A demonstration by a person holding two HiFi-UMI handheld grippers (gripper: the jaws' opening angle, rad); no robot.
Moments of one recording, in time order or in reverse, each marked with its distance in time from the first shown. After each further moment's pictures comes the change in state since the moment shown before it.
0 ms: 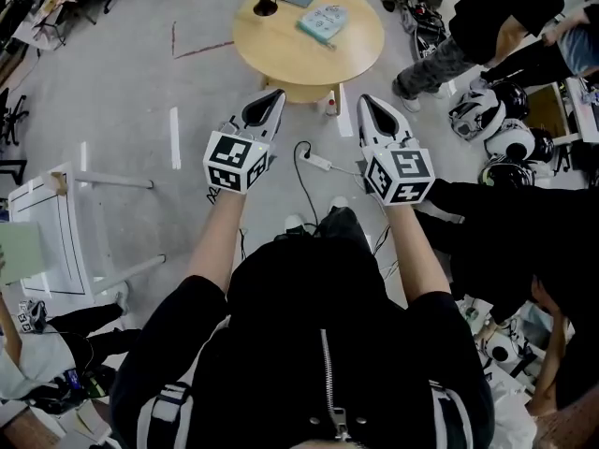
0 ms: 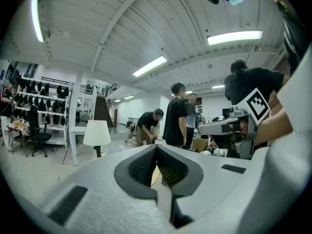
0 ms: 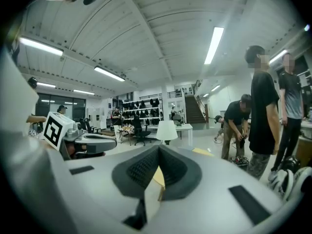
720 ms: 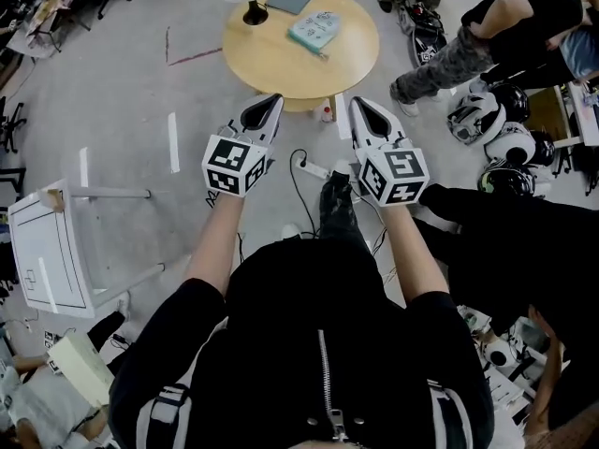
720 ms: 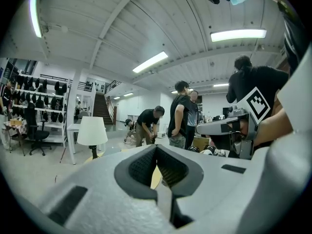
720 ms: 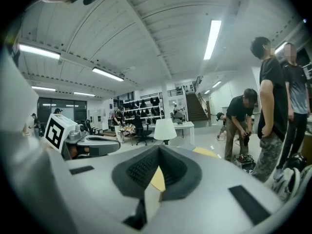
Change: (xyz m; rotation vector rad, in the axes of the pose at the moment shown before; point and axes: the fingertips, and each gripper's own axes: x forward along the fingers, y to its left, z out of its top) left arm 0.064 0.016 -0.005 -0.011 0.031 -0.008; right arm 0.046 -0.043 -0.001 0.032 0.018 0.035
